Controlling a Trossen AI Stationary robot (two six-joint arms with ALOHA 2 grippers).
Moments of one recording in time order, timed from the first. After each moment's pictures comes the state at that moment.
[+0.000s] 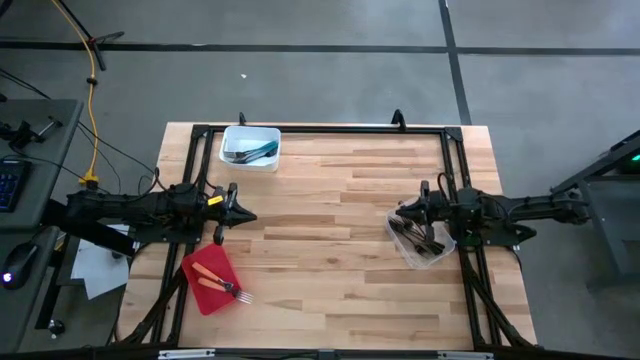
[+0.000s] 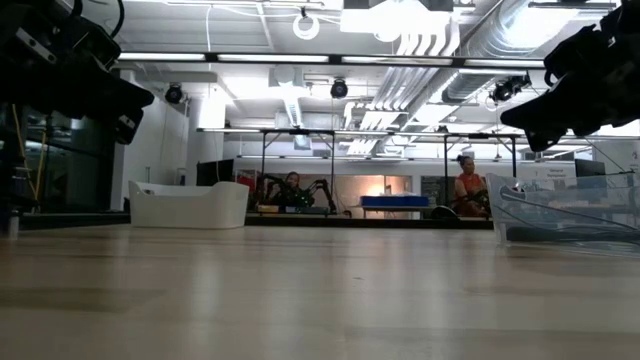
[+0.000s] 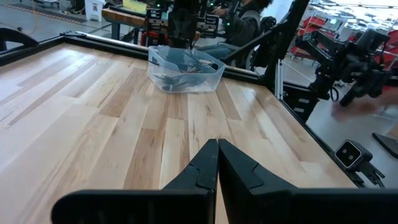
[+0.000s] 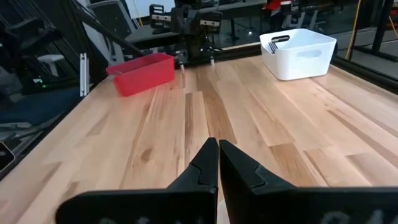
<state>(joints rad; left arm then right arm) 0.01 0.17 0.01 0.03 0.12 -0.22 0.03 0.18 0.01 0.02 0.05 0.16</state>
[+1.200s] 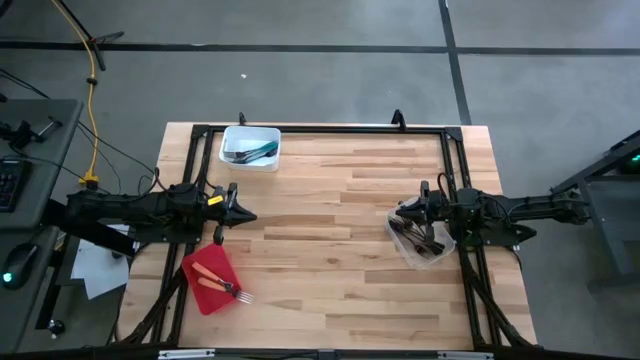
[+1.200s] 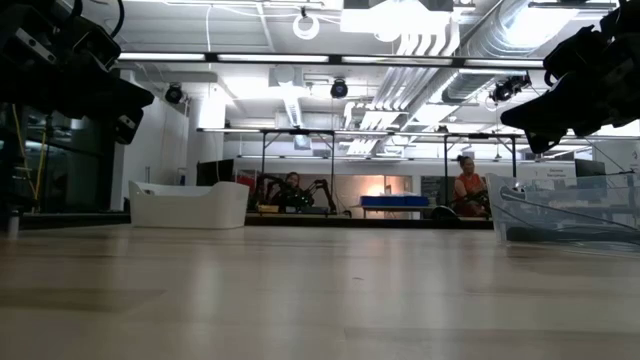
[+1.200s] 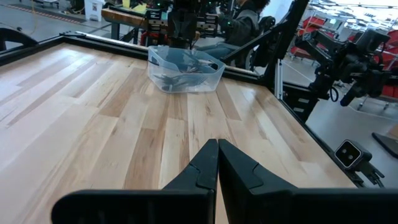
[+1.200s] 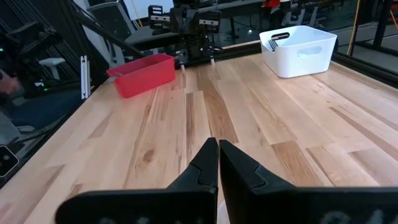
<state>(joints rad) 0.01 0.17 0.01 0.03 0.12 -0.22 0.03 0.18 0.01 0.02 0.05 0.18</state>
